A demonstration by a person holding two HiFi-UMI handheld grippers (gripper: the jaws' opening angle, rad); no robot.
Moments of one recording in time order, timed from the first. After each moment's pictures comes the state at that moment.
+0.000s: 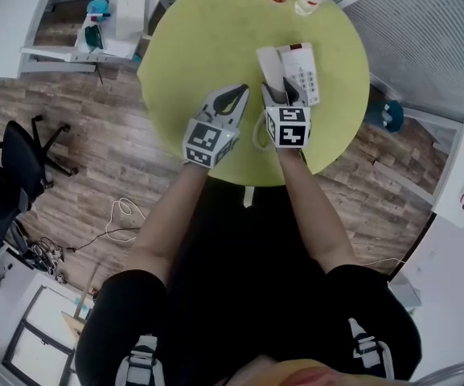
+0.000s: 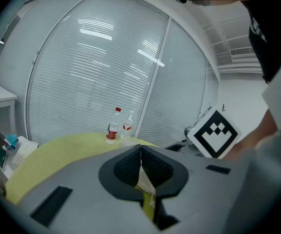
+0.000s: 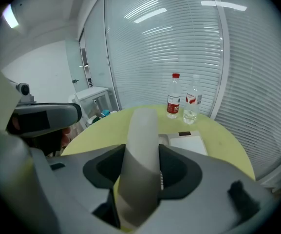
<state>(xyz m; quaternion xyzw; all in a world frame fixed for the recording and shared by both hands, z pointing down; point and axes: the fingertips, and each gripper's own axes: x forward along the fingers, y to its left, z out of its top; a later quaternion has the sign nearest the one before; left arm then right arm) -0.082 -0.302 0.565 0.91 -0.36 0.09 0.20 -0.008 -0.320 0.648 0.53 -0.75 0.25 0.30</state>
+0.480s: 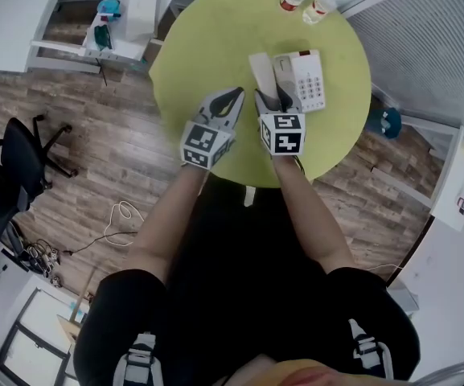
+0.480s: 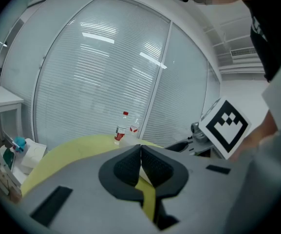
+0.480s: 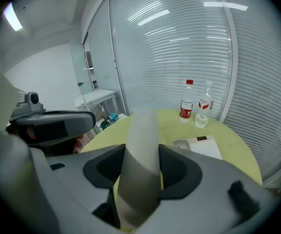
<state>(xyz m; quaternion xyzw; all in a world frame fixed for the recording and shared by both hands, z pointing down) -0.130 -0.294 0.554 0.90 -0.38 0.09 0.20 -0.066 -0.304 0.621 0.51 -0.77 0.25 0.29</state>
